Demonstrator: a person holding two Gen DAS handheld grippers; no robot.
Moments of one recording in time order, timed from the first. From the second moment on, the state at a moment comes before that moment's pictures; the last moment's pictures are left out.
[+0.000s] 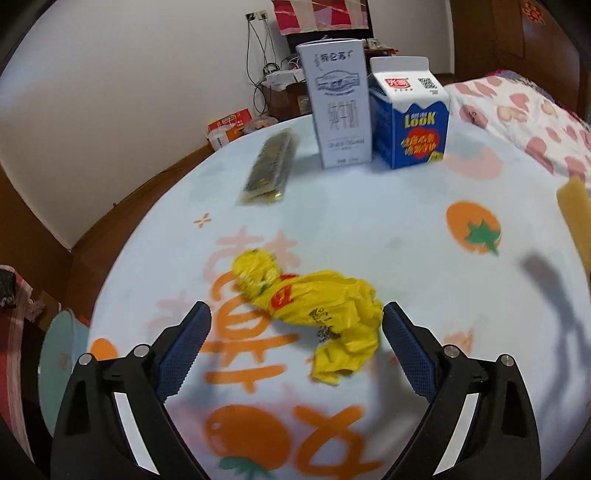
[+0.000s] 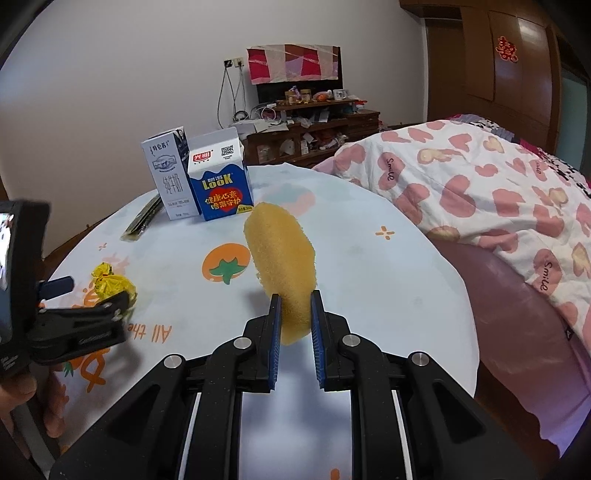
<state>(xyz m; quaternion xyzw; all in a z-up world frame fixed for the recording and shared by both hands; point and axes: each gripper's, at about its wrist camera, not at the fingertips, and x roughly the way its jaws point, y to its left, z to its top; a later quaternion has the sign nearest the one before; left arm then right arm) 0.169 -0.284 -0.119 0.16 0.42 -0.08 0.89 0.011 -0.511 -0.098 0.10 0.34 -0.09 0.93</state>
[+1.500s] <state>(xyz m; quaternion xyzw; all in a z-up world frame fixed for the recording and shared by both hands) 0.130 -0.173 -0.081 0.11 0.38 -0.14 0.91 0.024 -0.427 -0.089 0.04 0.34 -0.03 0.94</state>
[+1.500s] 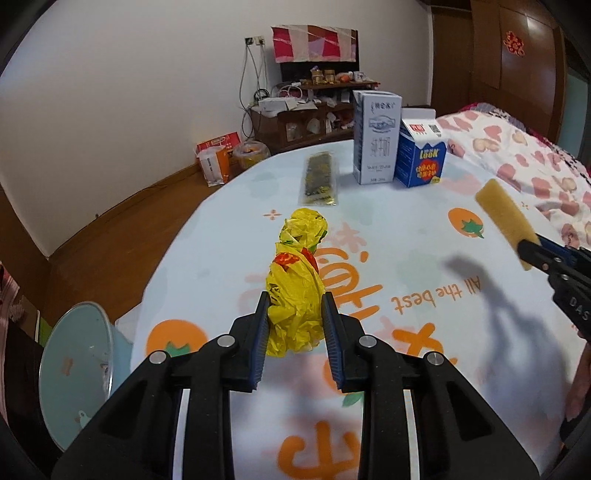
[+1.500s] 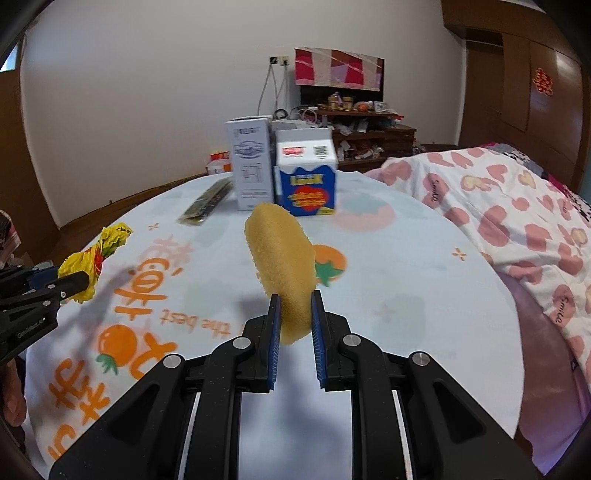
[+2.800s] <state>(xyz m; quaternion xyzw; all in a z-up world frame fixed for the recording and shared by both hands) 0.096 -0.021 -0.062 0.05 0.33 -0.05 0.94 0.057 -0.257 -0.085 -0.02 0.33 0.09 0.94</state>
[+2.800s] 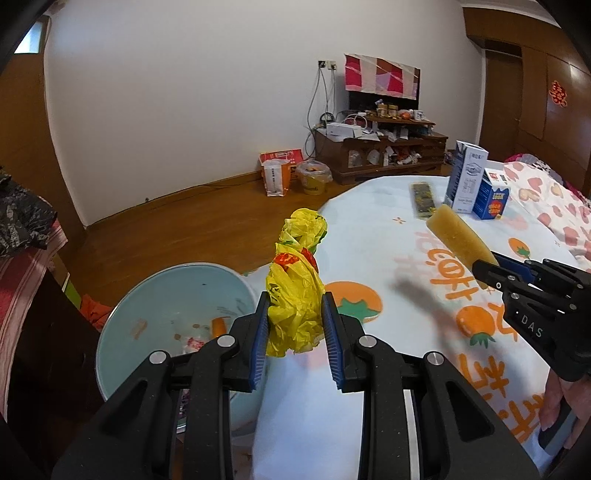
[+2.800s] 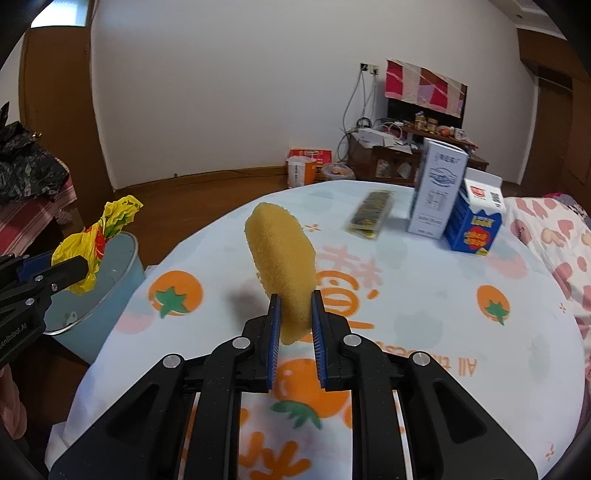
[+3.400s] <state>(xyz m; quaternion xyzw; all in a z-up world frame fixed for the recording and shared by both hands) 0.084 0.021 -0.057 0.03 0.32 -0.02 0.95 0.057 -0.203 -0.082 -0.05 0.32 0.14 0.94</state>
